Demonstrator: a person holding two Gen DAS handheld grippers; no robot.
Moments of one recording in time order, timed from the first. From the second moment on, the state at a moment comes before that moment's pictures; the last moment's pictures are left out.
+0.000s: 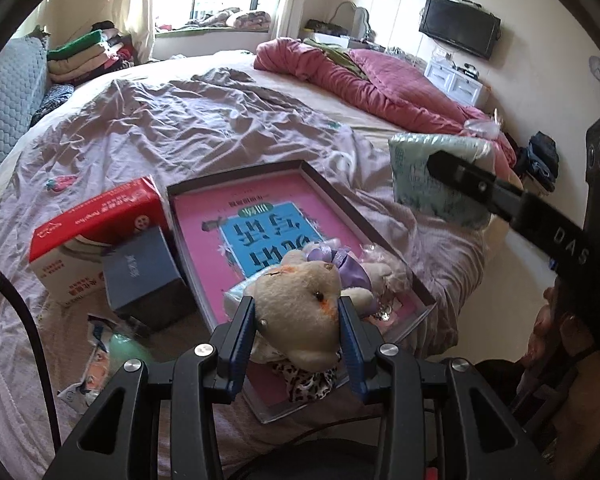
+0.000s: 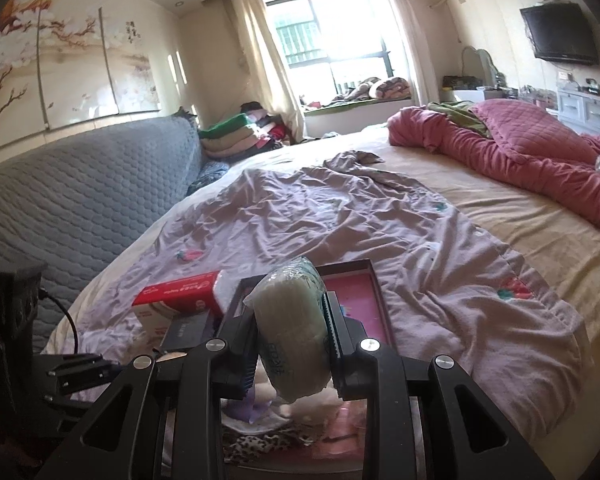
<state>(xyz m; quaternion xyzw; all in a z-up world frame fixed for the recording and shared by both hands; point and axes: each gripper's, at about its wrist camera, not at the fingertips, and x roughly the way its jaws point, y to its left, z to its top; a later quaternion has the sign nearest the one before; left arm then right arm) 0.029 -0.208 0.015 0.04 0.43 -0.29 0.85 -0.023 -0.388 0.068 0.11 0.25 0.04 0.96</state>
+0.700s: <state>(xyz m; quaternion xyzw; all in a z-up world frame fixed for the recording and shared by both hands) 0.048 -0.226 -0.031 0.06 0.46 -0.28 0.84 -0.004 -0.409 0.038 0.11 0.27 0.02 0.96</state>
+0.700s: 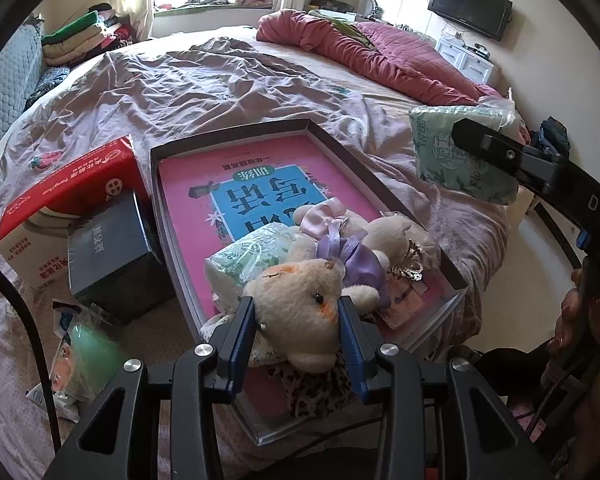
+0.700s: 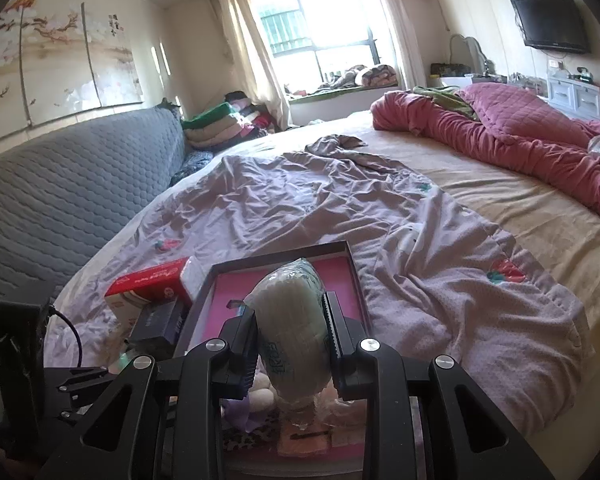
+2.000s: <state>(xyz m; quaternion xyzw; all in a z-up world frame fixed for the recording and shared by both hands) 0.062 -0.204 -0.042 0.05 0.47 -0.27 0.84 0.038 -0.369 -0.027 0.14 0.33 0.08 0.93</state>
